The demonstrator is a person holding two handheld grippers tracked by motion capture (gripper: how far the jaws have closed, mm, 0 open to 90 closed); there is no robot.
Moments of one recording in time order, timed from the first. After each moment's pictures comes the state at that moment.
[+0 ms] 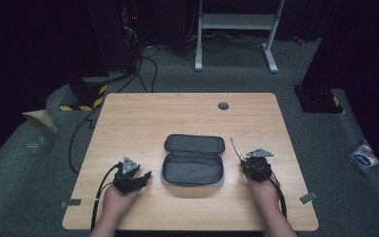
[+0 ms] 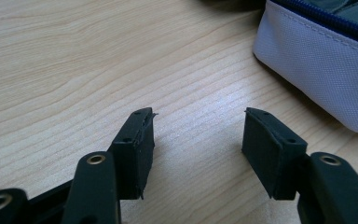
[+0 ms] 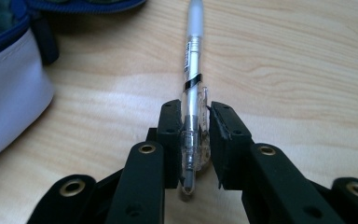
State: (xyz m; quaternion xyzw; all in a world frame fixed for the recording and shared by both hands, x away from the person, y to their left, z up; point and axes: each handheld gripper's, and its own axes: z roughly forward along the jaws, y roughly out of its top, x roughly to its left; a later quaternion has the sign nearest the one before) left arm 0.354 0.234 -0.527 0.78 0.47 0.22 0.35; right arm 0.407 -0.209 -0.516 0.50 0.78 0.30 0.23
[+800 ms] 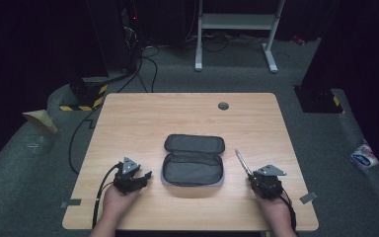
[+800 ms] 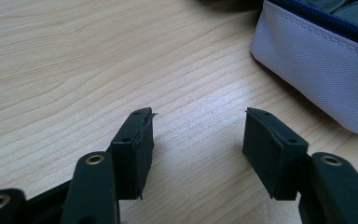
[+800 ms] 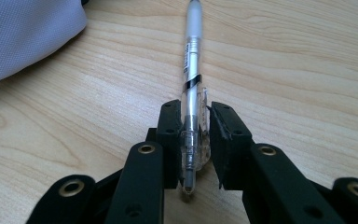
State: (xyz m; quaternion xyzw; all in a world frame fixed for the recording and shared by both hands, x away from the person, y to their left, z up) left arm 0.355 0.234 -0.527 0.78 0.47 0.22 0.36; right arm 0.354 -0.232 -0.518 0.48 0.78 0.31 0.24
